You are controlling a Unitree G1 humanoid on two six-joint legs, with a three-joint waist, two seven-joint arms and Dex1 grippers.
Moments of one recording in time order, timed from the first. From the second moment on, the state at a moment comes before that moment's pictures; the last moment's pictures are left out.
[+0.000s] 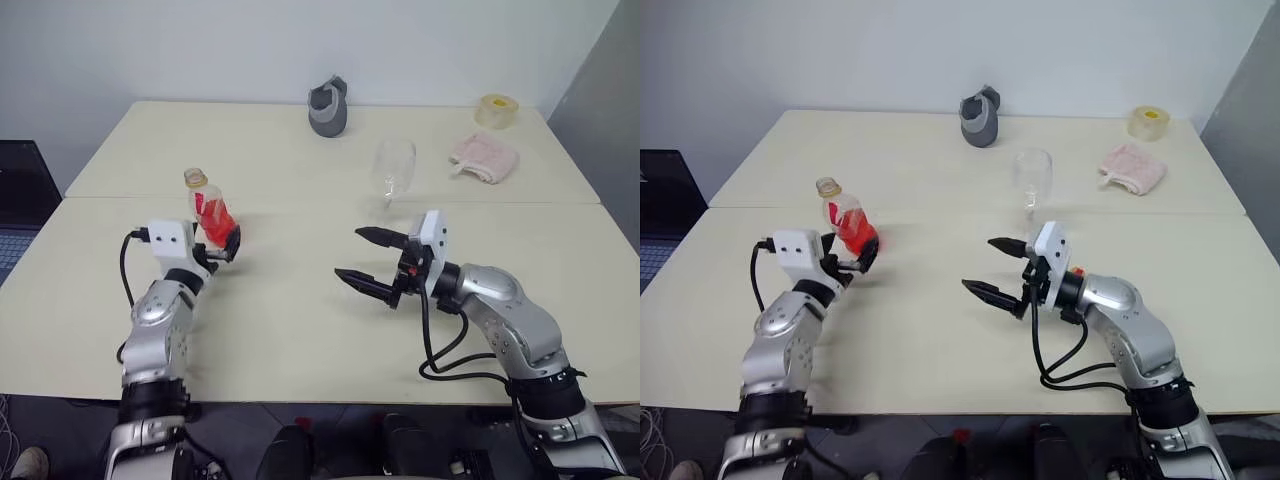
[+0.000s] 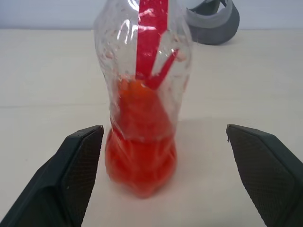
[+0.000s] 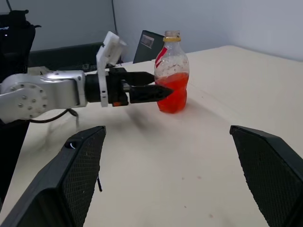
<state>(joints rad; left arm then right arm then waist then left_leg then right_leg) -0.22 0.37 0.27 0.04 -0.30 0.25 -0.32 -0.36 -0.38 0.16 -0.30 0.45 0.44 0.76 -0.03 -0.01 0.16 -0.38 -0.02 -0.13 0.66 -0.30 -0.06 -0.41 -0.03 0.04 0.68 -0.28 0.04</state>
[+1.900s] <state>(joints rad) 0.05 0.61 0.23 -0.54 -0.64 0.58 -0.66 -0.90 -0.09 -0.06 0.93 0.14 -0.04 0.37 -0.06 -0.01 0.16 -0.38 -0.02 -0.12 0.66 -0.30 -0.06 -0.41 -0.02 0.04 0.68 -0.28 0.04</state>
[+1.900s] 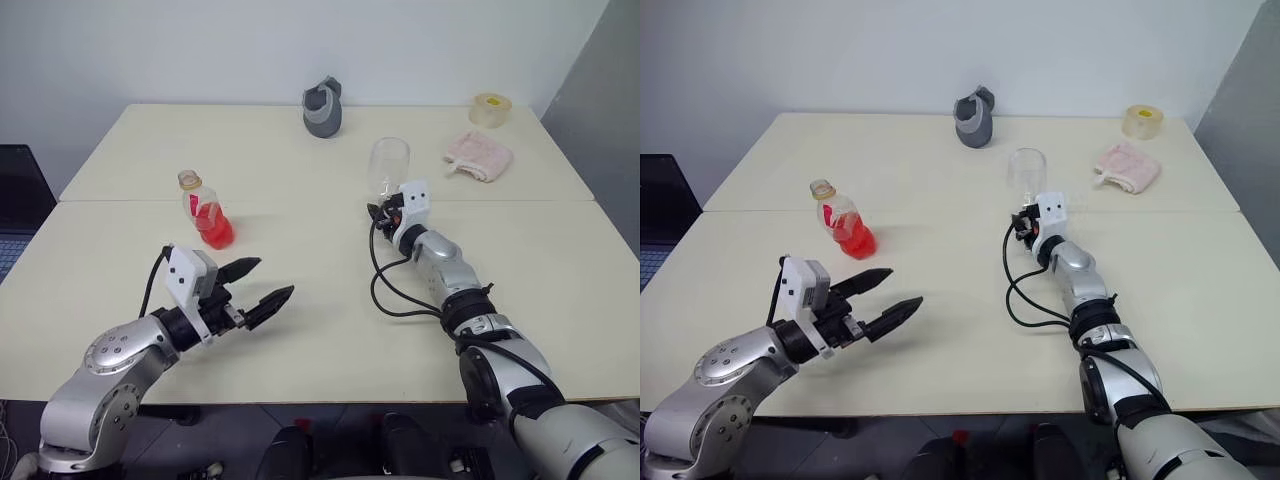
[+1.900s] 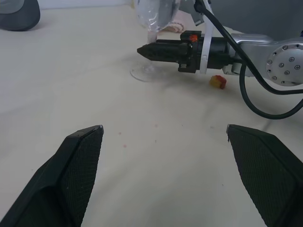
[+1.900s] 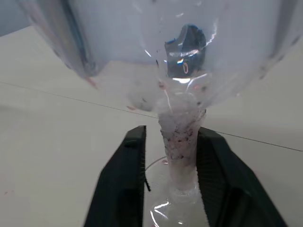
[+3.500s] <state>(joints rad) 0.35 0.49 0.40 -0.51 -0.55 0.42 -0.53 -0.49 -0.17 0.19 0.15 0.18 0.25 0.77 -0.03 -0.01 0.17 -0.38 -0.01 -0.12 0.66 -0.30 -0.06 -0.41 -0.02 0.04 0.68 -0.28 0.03</state>
